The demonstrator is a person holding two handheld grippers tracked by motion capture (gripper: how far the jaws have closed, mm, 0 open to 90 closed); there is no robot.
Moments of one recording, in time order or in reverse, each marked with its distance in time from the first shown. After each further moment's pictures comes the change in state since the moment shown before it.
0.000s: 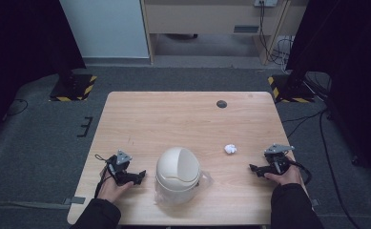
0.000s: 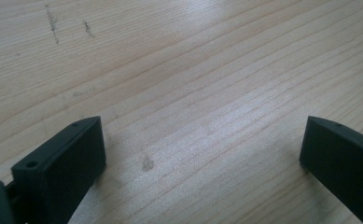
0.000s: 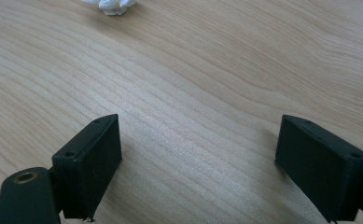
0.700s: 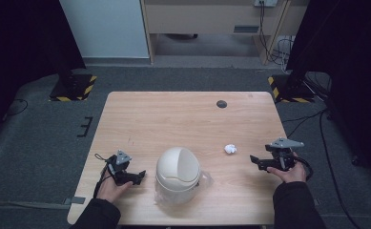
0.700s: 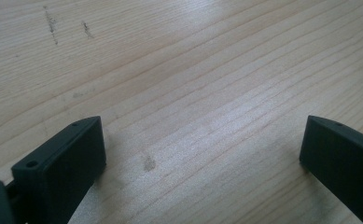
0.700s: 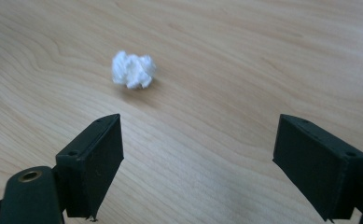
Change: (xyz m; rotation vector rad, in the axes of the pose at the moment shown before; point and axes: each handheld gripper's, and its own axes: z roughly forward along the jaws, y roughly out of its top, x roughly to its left) left arm 0.001 0.000 0.000 0.002 -0.006 0.013; right arm 0.006 0.027 -0.033 -0.185 0.015 0.032
